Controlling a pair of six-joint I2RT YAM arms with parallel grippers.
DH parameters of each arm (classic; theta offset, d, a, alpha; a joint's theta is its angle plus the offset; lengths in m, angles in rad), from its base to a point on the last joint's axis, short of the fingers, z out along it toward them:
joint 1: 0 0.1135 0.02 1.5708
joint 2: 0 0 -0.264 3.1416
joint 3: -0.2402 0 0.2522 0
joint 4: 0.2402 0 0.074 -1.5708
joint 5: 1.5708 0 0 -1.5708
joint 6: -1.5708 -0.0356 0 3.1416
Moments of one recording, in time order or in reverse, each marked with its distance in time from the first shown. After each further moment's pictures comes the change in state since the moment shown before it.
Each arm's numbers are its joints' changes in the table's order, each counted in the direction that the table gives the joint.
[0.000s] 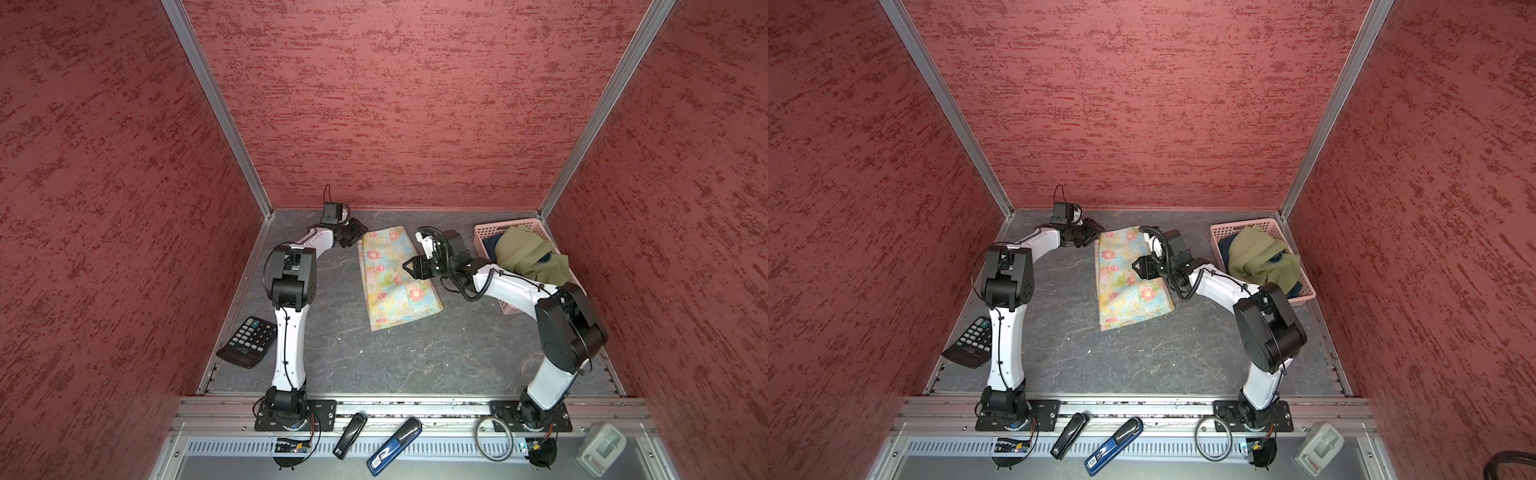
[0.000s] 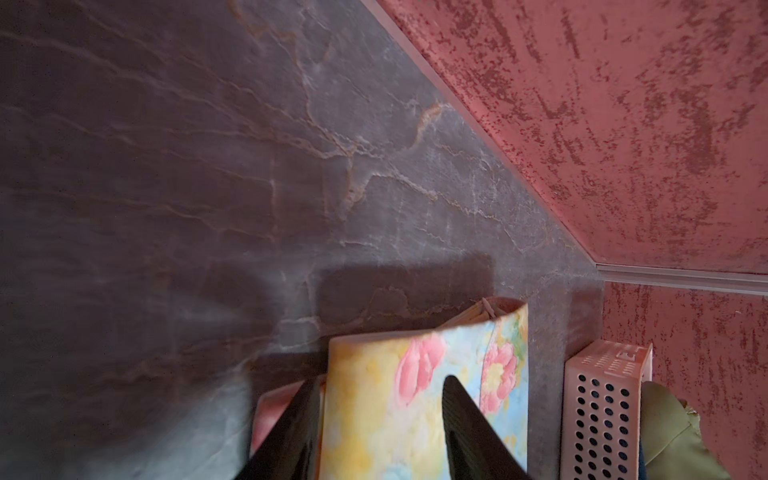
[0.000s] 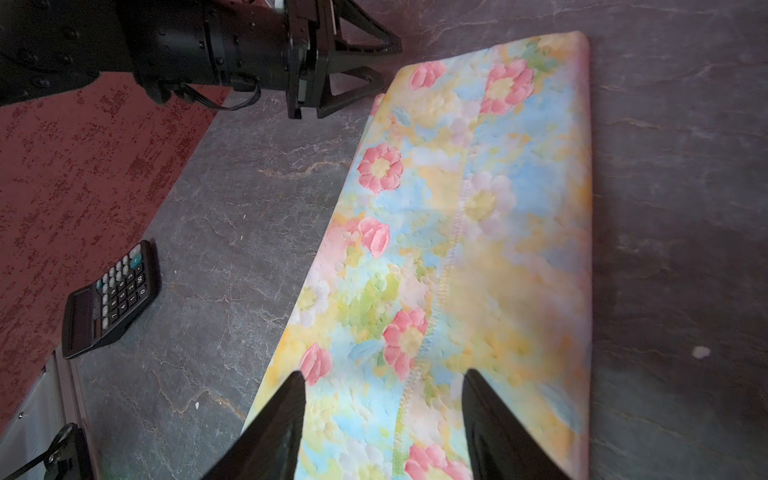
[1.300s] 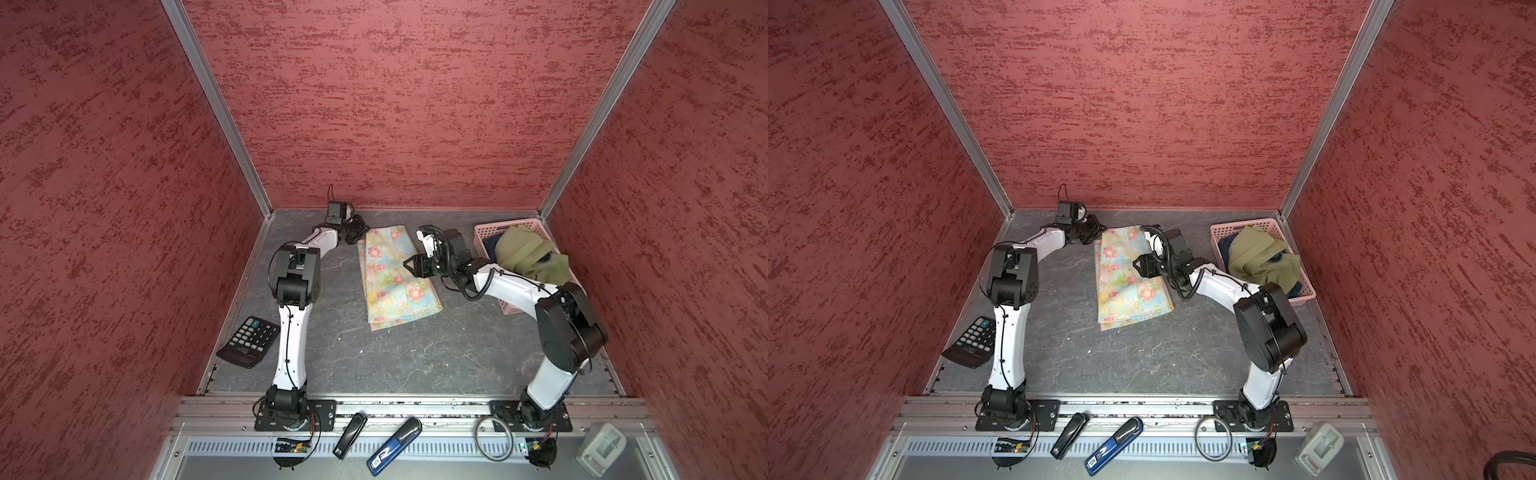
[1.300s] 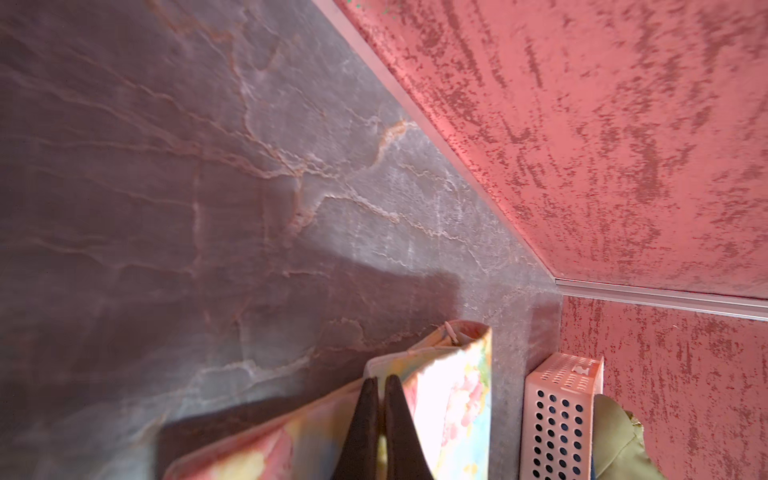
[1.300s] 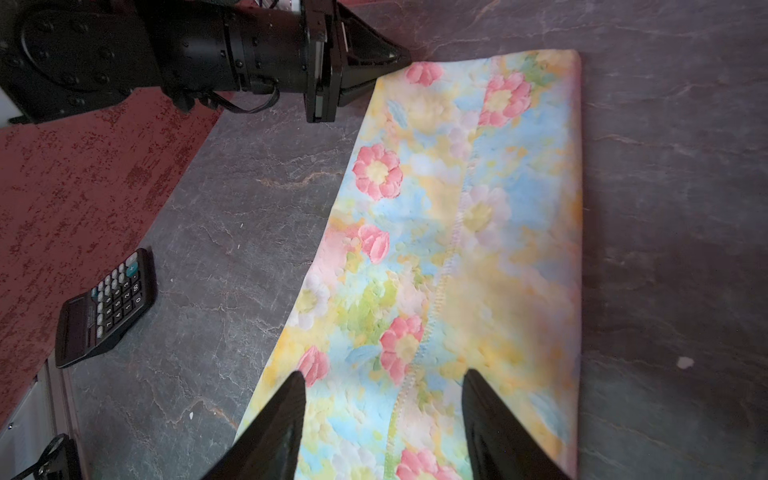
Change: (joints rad) left arm -0.022 -0.018 -0.029 -0.076 0.024 0.109; right arm -0.008 0.000 0.002 -0.020 0.009 0.019
